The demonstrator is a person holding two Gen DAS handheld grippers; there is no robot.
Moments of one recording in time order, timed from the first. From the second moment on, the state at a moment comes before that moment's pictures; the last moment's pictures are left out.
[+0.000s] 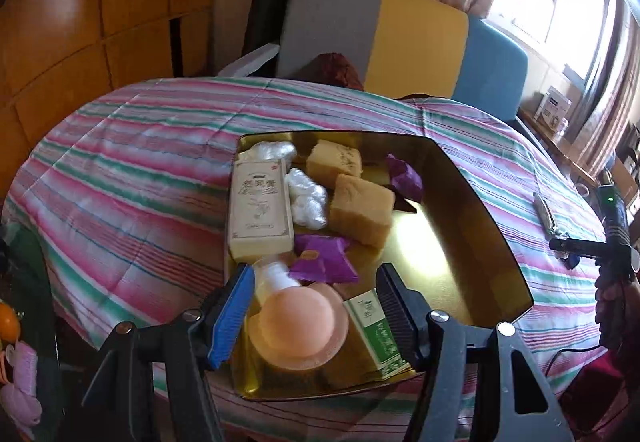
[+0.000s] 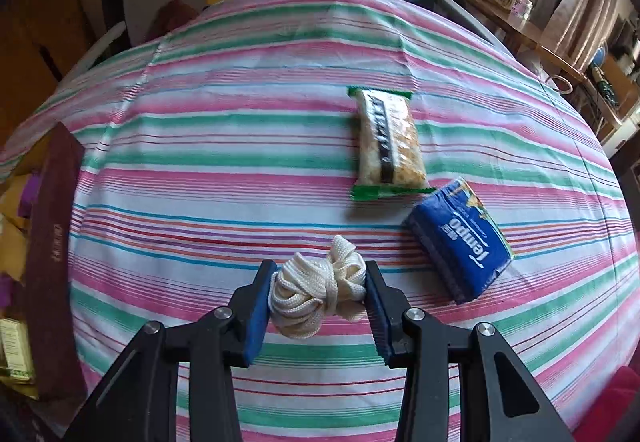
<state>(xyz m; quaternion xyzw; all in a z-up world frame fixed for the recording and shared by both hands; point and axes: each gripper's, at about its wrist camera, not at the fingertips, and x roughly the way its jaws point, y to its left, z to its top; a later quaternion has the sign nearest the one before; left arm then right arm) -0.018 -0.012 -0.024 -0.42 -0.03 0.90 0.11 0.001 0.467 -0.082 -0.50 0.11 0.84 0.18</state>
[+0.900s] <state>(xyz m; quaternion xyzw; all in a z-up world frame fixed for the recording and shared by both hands) -0.011 -0.053 -0.035 -0.43 -0.06 0.90 0.08 -0.077 0.150 -0.096 -0.52 0.03 0.84 -0.14</state>
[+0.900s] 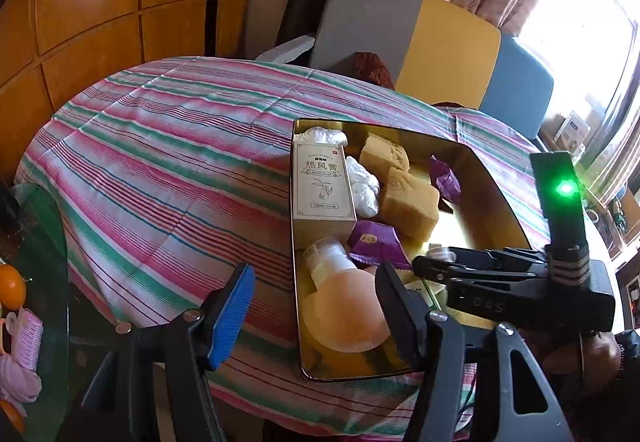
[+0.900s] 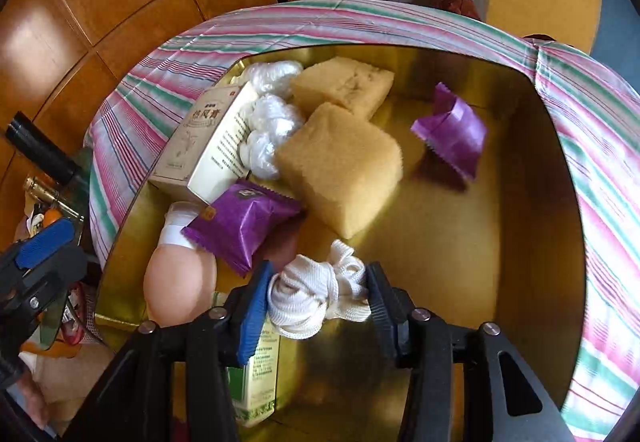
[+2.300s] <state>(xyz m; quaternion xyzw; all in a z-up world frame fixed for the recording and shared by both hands) 0.002 0.023 -0.017 -0.42 0.02 0.89 0.15 0.014 0.332 -0.029 -0.43 0.14 0.89 0.05</state>
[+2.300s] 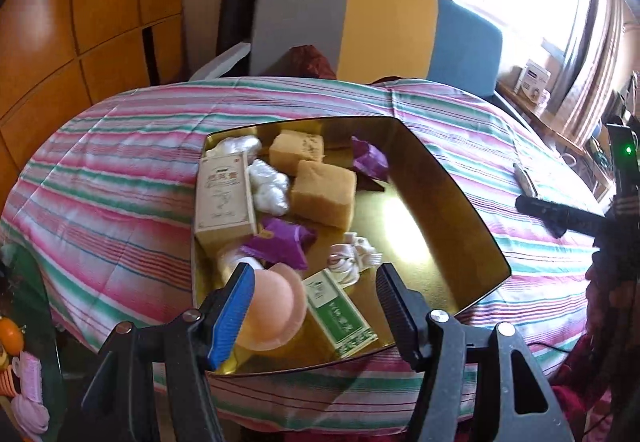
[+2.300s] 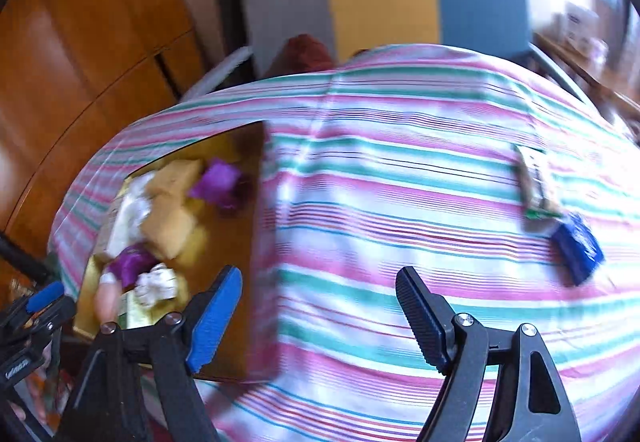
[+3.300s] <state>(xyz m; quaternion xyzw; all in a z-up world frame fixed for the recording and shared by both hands) -0.009 0.139 0.001 -0.41 0.10 0.87 0.25 0.082 0.589 -0.033 -0.32 0.30 0.85 0.29</state>
